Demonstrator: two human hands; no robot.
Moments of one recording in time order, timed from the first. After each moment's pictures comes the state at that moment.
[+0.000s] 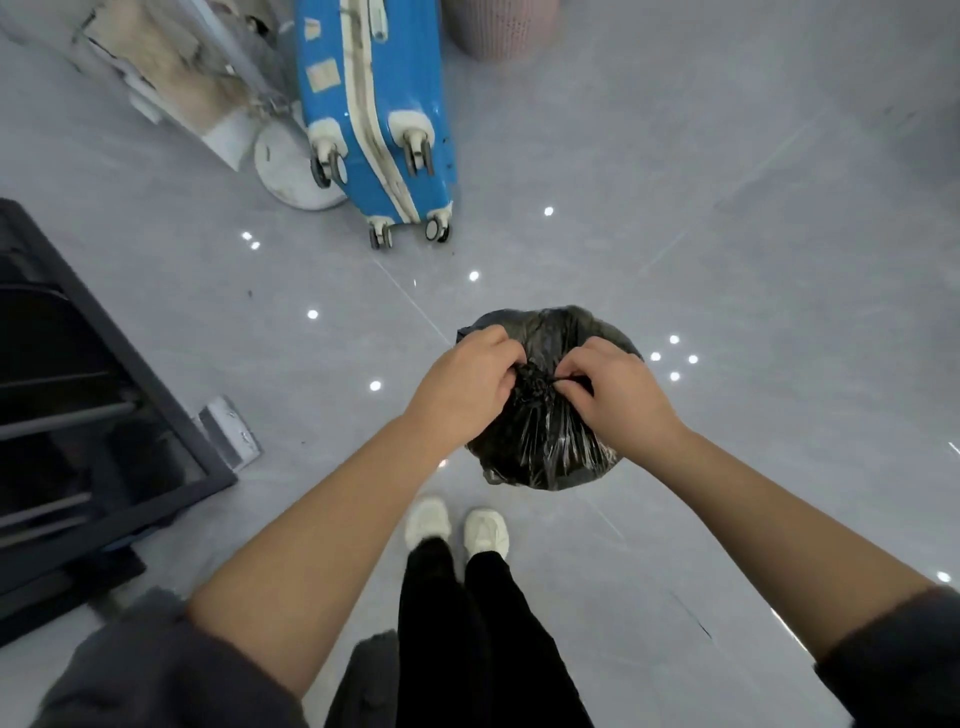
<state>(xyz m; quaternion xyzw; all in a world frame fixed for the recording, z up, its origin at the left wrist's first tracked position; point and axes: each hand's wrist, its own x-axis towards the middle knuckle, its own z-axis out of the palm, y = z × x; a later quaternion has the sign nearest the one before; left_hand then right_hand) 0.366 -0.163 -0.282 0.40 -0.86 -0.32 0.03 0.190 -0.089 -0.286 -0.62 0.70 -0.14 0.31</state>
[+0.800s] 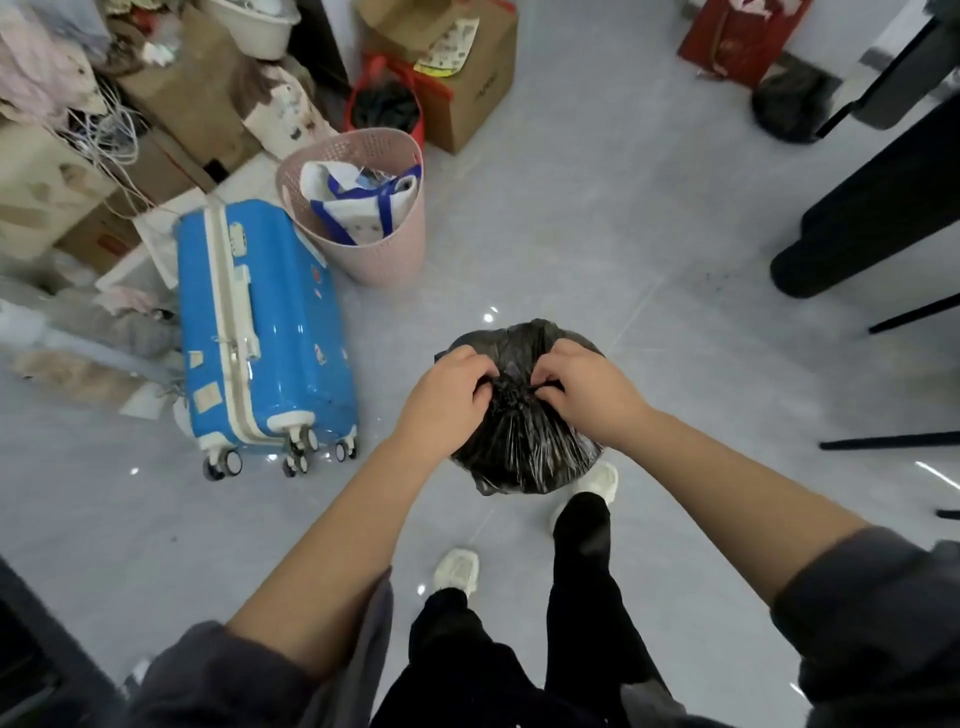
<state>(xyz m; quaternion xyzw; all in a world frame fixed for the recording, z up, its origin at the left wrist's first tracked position) 0.016 -0.446 -0.151 0.41 -0.86 -0.32 0.04 -0.159 -0.365 -0.141 -0.61 0.74 -0.10 0.28</state>
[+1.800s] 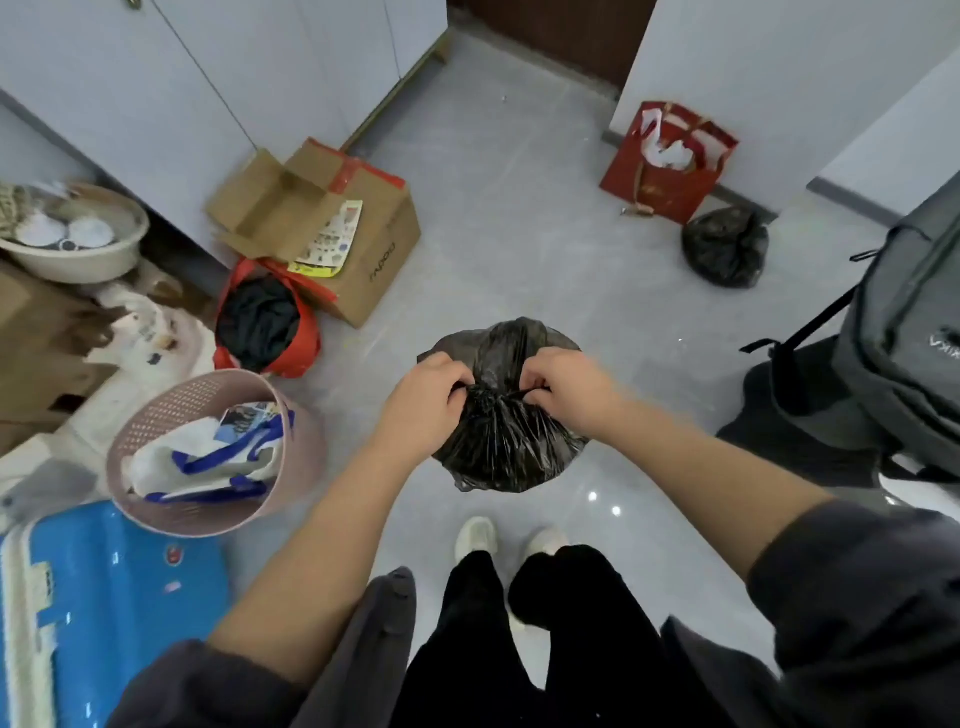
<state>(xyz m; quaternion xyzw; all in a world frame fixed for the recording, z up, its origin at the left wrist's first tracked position) -0.519 -0.892 -0.140 0.38 -0.87 -0.31 0.02 -0.704 -0.803 -0.136 -0.59 0.74 -0.07 0.31</state>
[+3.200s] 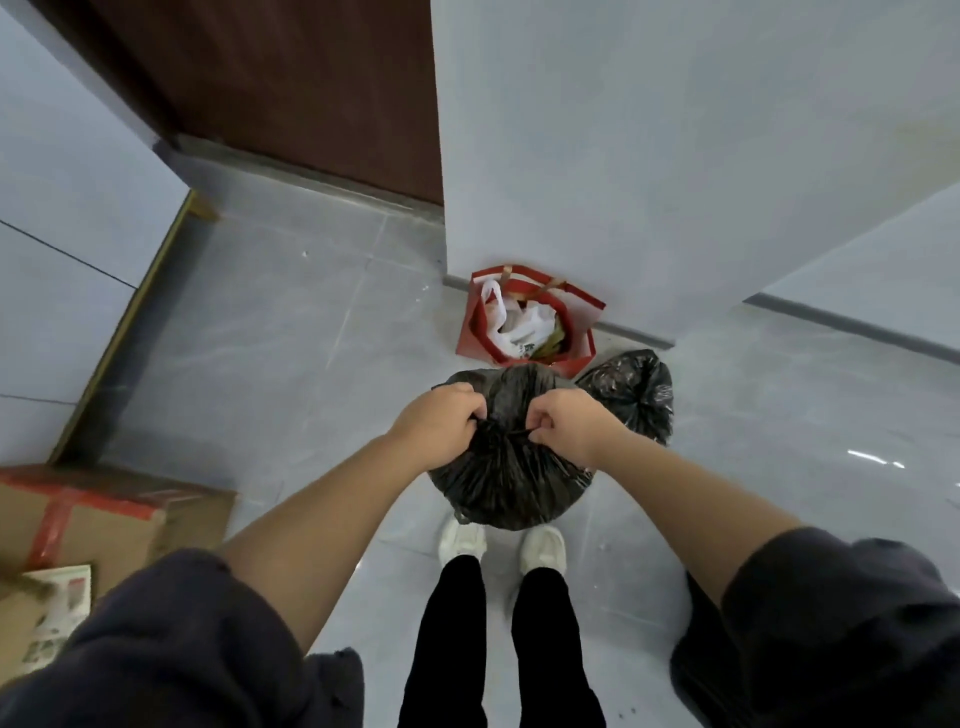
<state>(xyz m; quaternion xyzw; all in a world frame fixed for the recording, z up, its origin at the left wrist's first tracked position) -1.259 -1.277 -0.313 0.15 -0.92 -0.30 -0.20 -1.387 -1.125 -0.296 -0.40 0.82 -0.05 0.42</state>
